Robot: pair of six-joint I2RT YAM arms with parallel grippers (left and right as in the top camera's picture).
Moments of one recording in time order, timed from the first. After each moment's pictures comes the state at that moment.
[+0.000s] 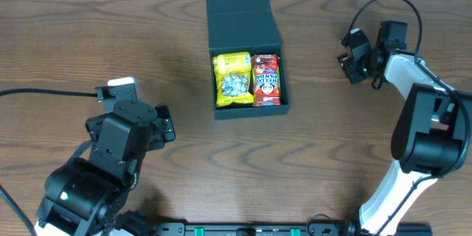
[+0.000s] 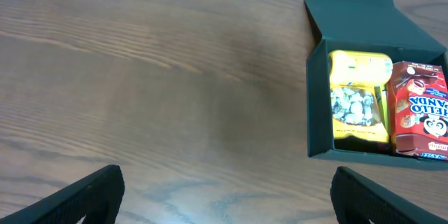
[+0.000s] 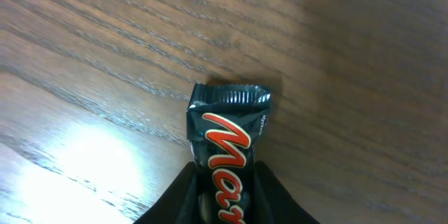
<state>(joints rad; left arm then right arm) -0.49 0.88 1.17 -1.13 -0.43 -0.51 -0.18 2.09 1.34 -0.40 -0.24 -0.58</state>
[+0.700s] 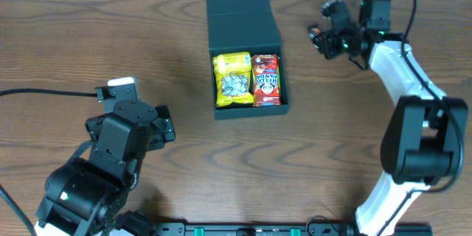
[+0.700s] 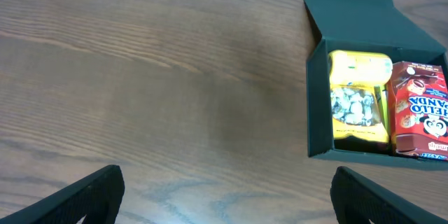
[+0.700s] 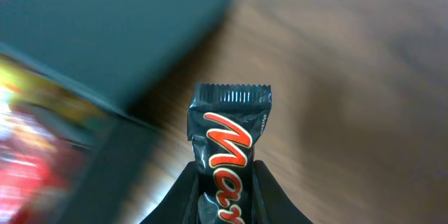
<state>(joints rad) -0.49 0.88 1.17 -1.13 -0.43 -0.51 0.00 1.97 1.47 -0.41 -0.50 -0.32</state>
